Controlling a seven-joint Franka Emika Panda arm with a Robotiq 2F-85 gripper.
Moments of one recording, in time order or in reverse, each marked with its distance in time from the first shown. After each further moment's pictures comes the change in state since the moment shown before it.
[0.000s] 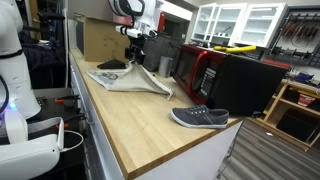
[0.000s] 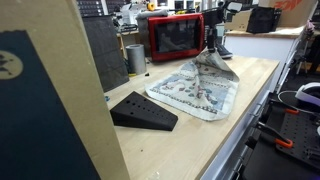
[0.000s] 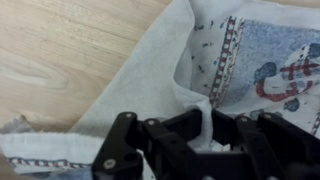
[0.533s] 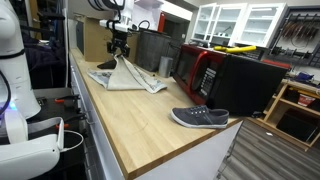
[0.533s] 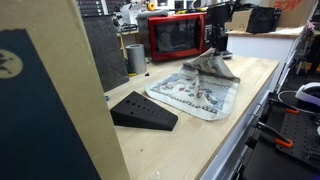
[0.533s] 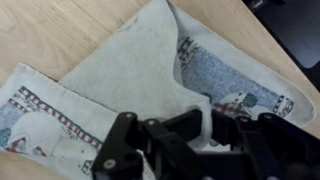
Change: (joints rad) arm 0.147 -0.186 0.060 -0.172 -0.039 0.006 -0.191
